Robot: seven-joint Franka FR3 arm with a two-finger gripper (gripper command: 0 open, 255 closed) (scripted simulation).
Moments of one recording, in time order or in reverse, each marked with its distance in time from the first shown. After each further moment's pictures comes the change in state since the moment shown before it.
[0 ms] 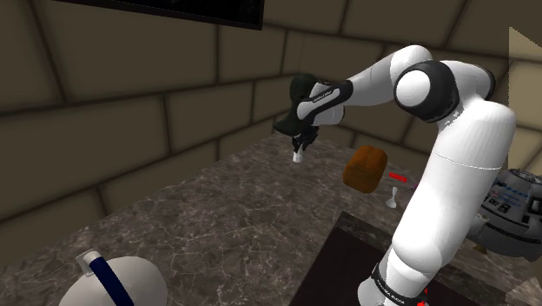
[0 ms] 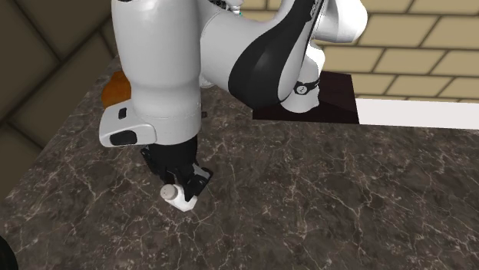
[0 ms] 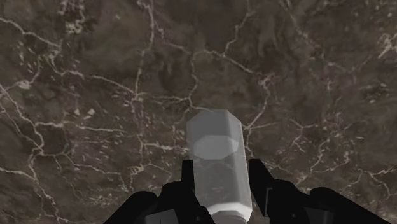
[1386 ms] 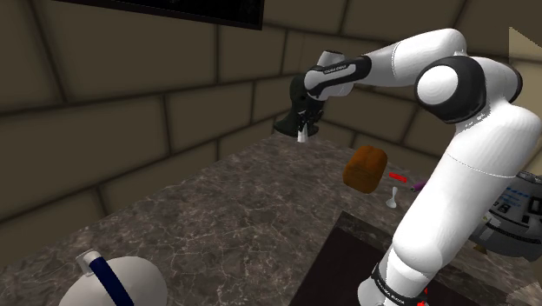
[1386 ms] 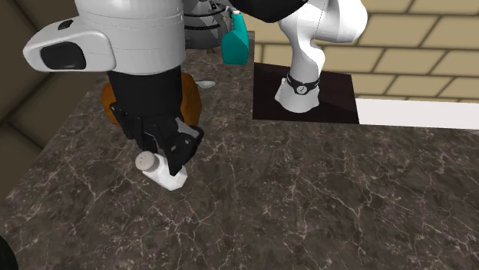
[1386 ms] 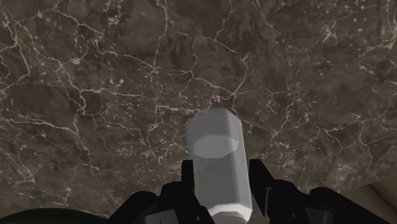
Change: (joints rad) arm 0.006 -0.116 -0.006 0.157 -0.055 -0.268 0.039
